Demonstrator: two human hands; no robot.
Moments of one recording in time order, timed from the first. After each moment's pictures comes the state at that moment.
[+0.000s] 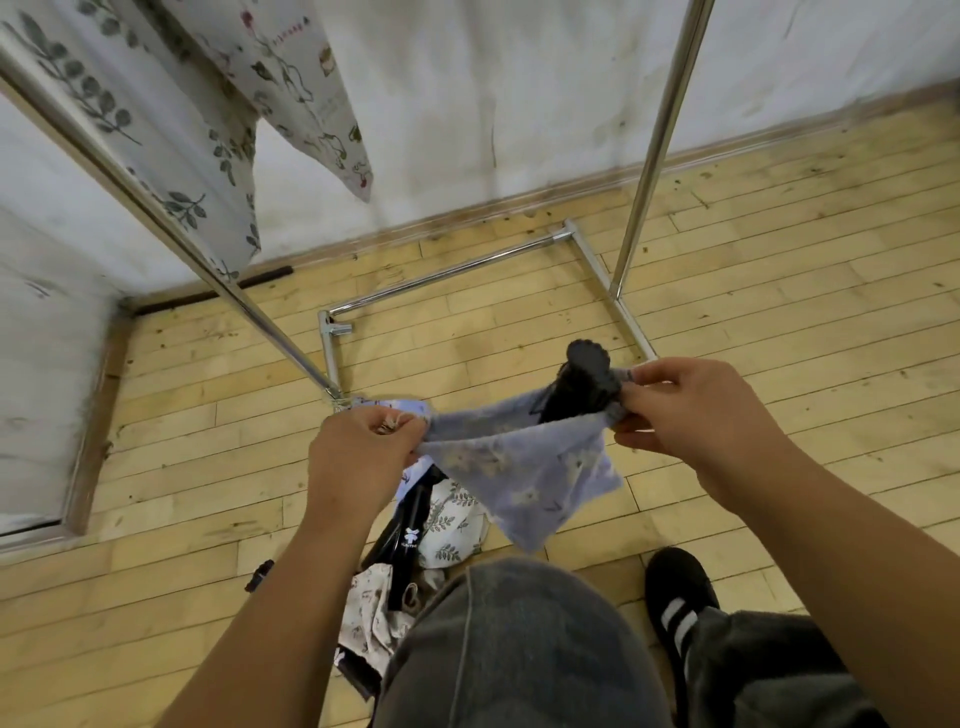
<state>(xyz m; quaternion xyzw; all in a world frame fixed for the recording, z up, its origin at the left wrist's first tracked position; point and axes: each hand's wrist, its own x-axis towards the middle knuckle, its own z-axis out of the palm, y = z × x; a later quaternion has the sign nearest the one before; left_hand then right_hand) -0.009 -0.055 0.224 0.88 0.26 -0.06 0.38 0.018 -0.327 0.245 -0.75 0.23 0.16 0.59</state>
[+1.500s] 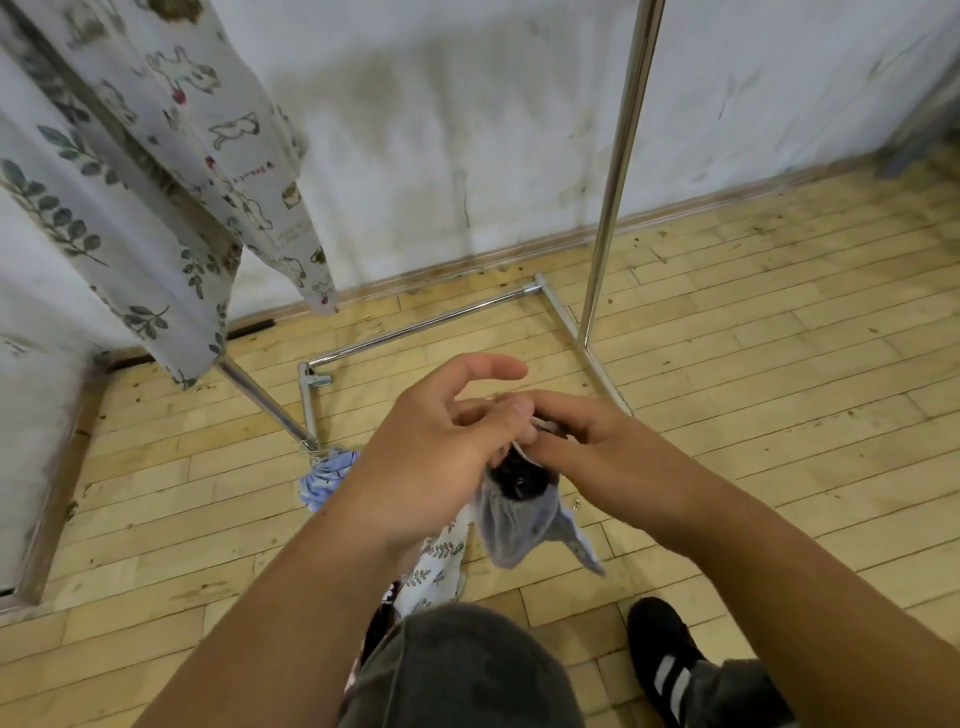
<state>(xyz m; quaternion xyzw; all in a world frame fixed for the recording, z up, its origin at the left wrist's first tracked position) 0.000 -0.146 0.345 0.78 0.07 -0.18 0.60 0.009 -0.316 0.312 -0.75 -0.10 0.25 0.60</state>
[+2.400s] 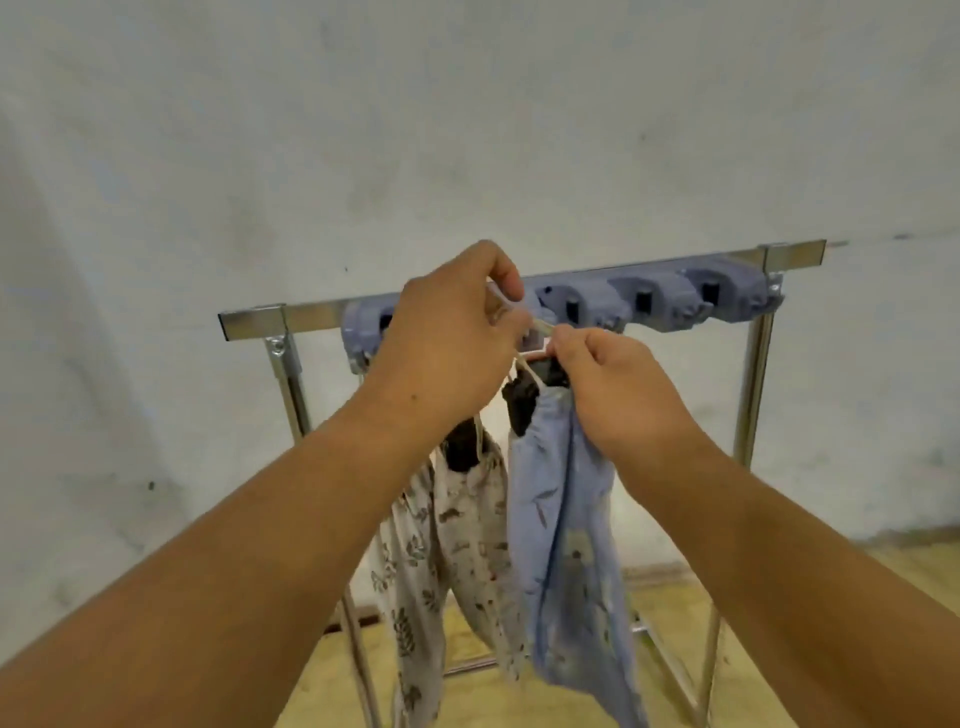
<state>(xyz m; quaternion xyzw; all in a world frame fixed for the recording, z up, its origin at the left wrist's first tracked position) 0.123 -0.042 0.708 0.89 -0.12 0.33 0.28 0.150 -0.186 0.651 -0.77 -0.16 -0.17 0.60</state>
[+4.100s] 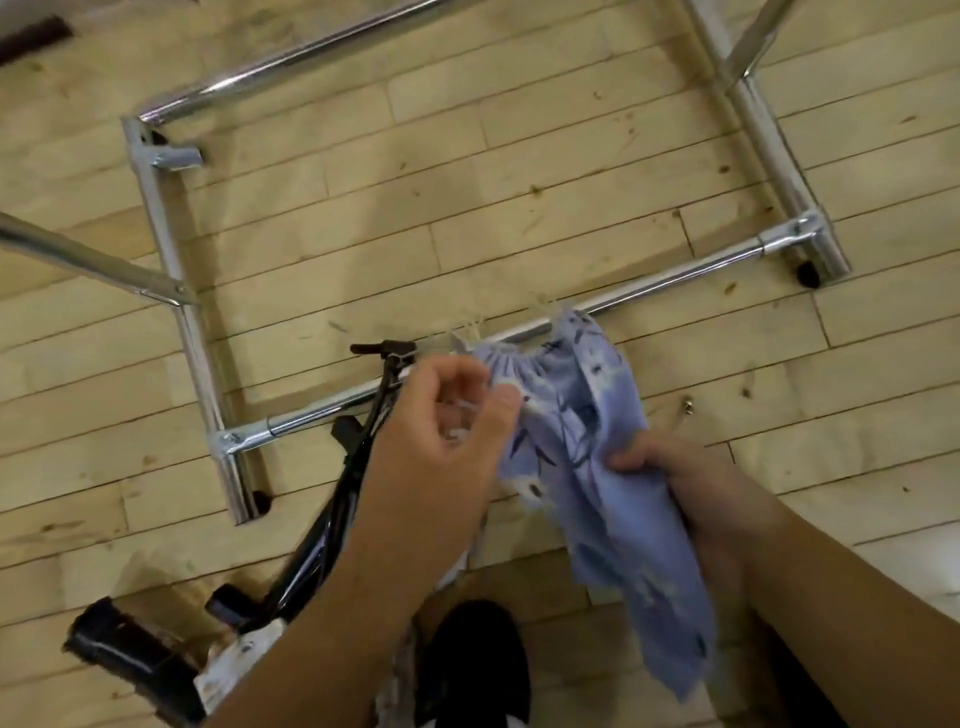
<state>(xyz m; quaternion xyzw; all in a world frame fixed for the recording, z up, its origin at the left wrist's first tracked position) 0.062 -0.085 -0.042 0.80 0.18 -0.16 0.55 0.054 -0.292 -0.095 -0.37 0.33 0.45 0.75</state>
